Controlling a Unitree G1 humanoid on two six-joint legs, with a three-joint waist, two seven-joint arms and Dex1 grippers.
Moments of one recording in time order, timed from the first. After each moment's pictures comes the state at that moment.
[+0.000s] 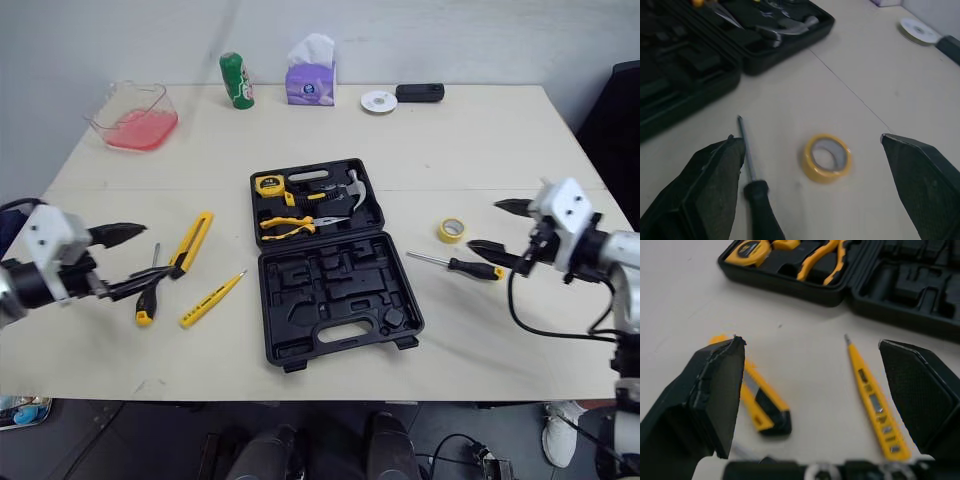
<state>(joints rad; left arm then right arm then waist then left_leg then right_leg) -0.19 0.93 0.30 -0.14 -0.46 0.39 -0.88 -0.58 -0.89 -0.13 0.42 0.31 0.06 1.19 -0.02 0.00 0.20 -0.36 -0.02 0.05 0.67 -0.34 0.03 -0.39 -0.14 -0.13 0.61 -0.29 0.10</state>
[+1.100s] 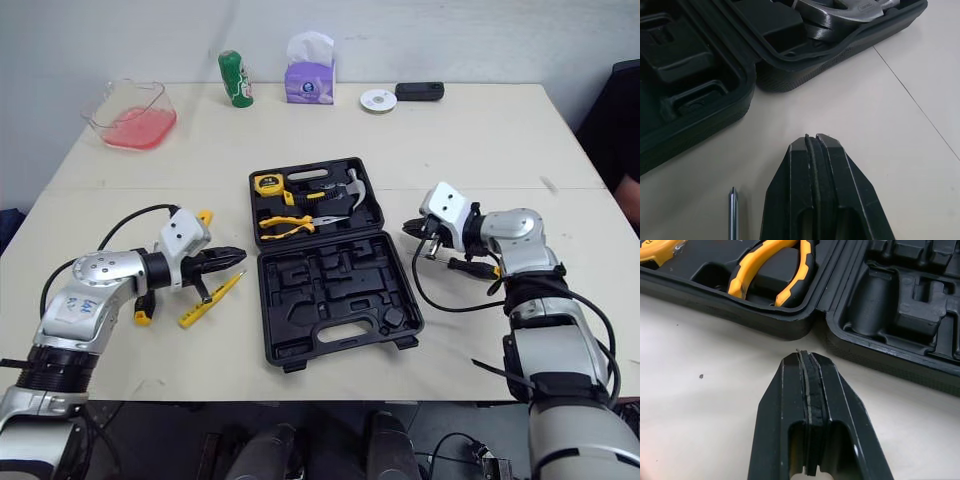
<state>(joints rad) -0.48 0.70 -0.03 0.08 -0.23 0.40 -0.83 -1.00 -0.59 0.11 1.07 -0.06 -0.30 1.07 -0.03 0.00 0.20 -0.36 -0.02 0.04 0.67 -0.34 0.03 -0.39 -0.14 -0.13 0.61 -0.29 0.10</state>
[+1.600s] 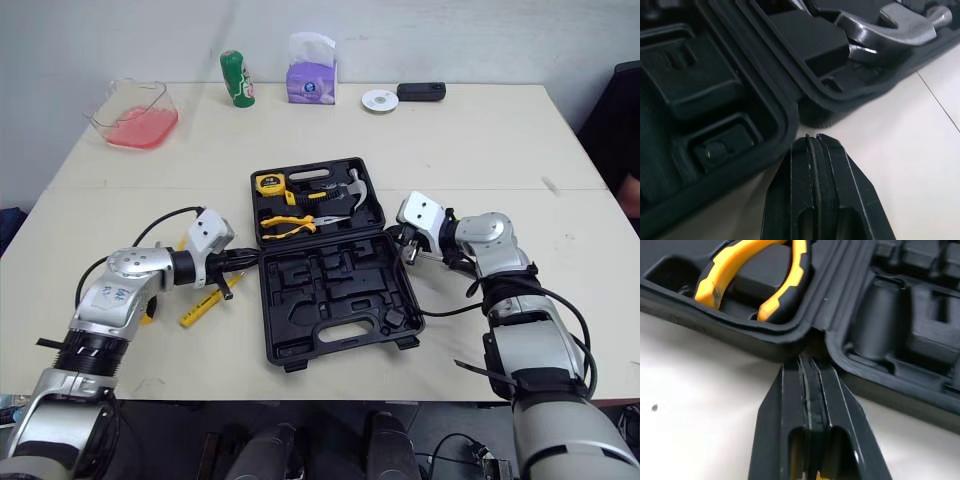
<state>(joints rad) -0.58 0.60 -0.09 0.22 -0.17 0.42 -0.83 -1.02 -0.51 0.13 1.10 -0.12 -0.33 1.03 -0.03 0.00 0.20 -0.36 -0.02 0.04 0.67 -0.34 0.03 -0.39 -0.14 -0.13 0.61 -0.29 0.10</state>
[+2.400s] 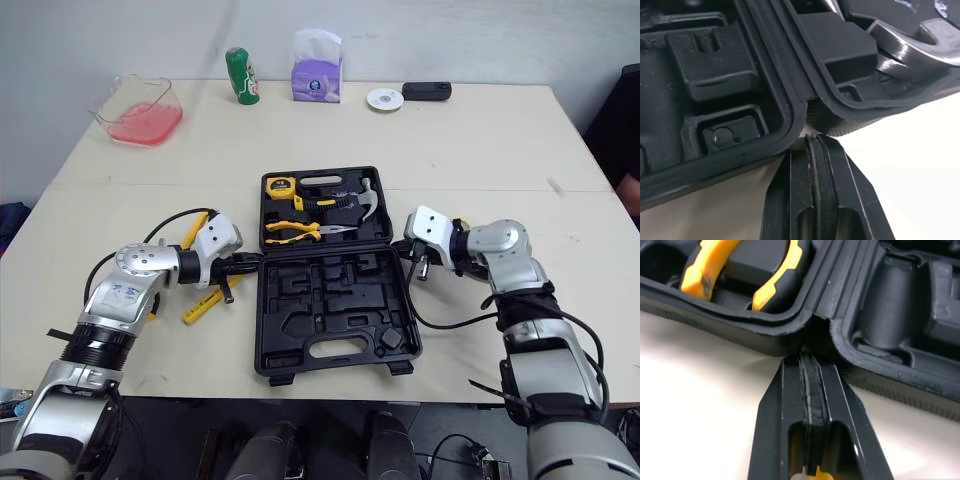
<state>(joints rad) -0.60 0.60 -0.13 0.26 -0.09 0.29 -0.95 -0.80 -0.61 0.11 0.70 -0.05 -0.17 1.21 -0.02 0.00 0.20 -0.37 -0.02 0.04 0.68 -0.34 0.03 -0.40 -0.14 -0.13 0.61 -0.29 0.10</state>
